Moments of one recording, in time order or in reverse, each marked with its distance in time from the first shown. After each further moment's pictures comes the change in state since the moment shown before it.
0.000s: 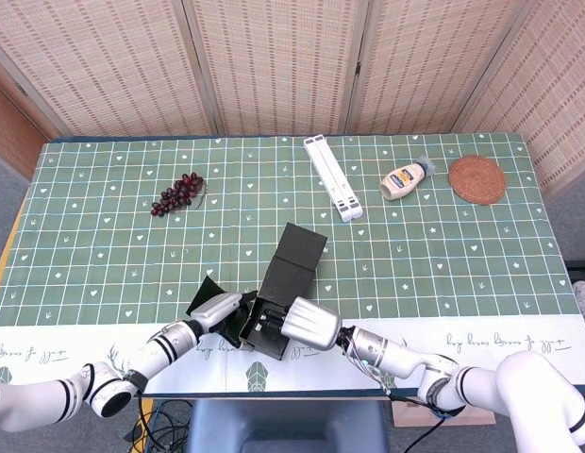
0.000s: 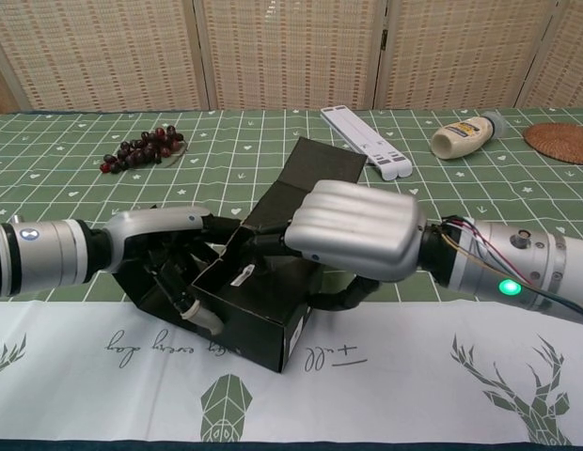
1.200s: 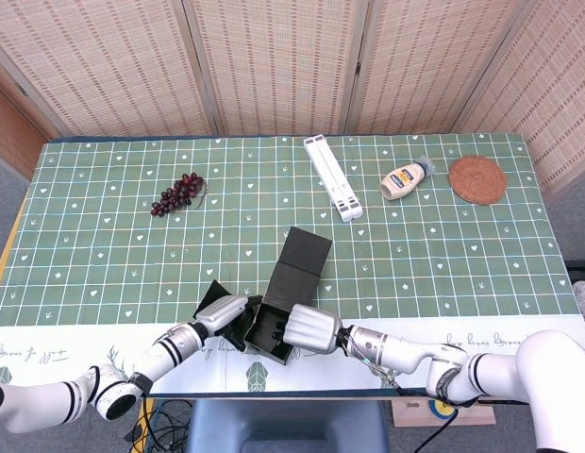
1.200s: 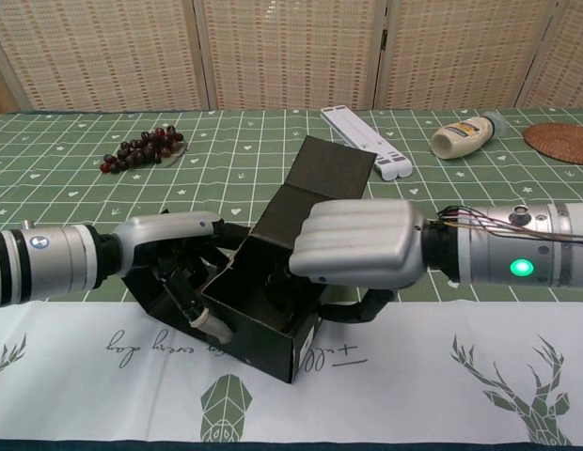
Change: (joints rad) left arm 0.004 -0.025 -0.012 -0.004 0.003 0.005 0.074; right arm 0.120 0.183 -0.018 -0.245 0.041 -0.272 -0.025
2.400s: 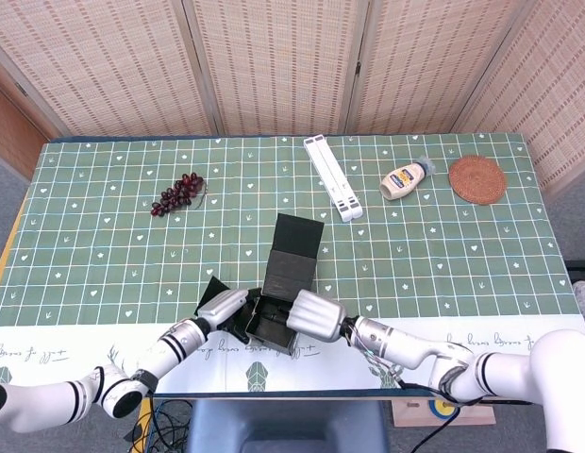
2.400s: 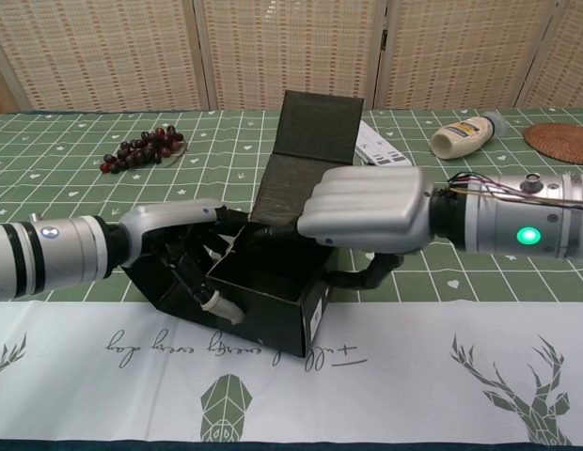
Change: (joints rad) left arm 0.006 -0.020 -0.044 -0.005 -0.091 0.001 0.054; right arm -0.028 0.050 0.040 -0.061 0.113 0.008 -0.107
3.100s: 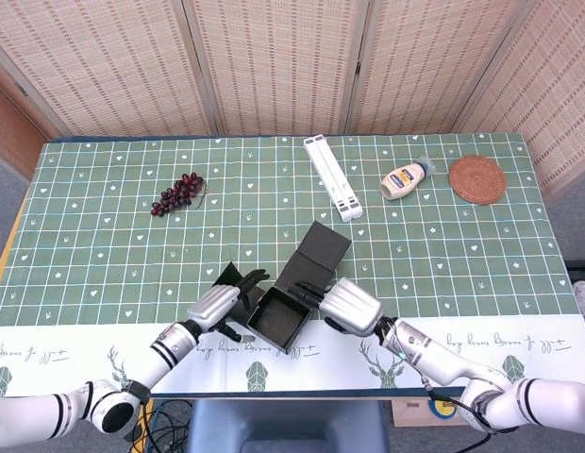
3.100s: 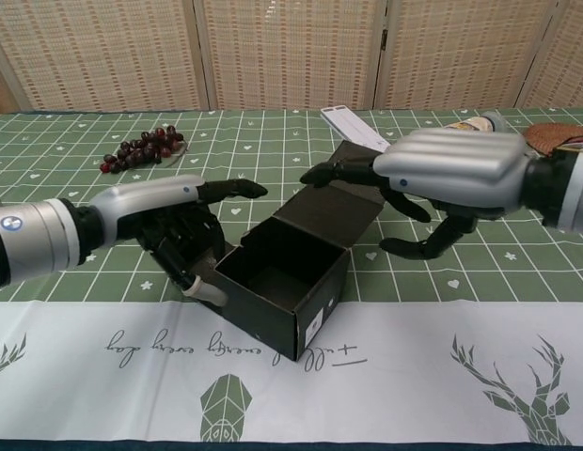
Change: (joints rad) left arm 0.065 0.074 -0.012 -0.160 -0.061 0.123 0.280; right arm -0.165 0.151 0.005 -0.195 0.123 0.109 0.063
